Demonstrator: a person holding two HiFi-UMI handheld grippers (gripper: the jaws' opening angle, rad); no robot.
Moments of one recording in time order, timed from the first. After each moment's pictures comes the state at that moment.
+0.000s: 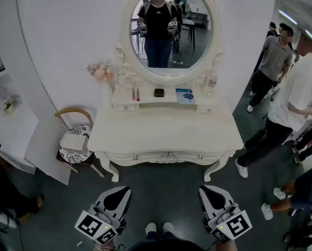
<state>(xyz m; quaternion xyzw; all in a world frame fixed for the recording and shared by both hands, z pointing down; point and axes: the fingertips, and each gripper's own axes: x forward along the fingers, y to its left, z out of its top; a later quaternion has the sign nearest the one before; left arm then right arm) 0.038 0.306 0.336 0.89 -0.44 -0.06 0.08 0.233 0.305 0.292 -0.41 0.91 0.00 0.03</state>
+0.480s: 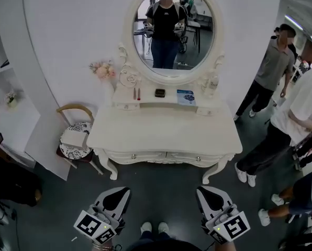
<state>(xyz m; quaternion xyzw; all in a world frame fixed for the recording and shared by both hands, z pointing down) 0.055 0.317 0.341 0.88 -0.46 -0.05 0.08 0.250 0.309 0.303 -0.39 0.92 0.01 0.00</state>
